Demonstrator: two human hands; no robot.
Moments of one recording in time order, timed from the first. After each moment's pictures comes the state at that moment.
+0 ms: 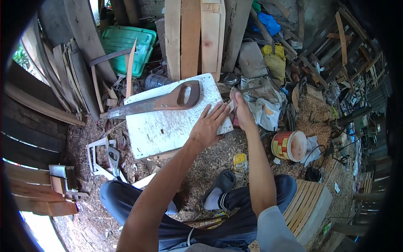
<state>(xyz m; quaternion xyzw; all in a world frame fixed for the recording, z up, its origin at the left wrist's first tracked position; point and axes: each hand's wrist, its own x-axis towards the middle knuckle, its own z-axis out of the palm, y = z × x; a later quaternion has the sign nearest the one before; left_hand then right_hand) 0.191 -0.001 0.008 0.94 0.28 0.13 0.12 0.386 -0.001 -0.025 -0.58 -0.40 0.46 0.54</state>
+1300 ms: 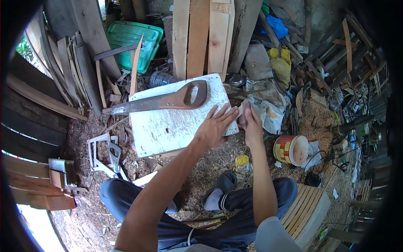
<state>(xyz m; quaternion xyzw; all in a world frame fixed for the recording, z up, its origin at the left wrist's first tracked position) 0.189 0.001 0.009 0.95 0.26 0.14 0.12 0.367 -0.040 -0.023 -0.58 -0.28 0.39 0.66</state>
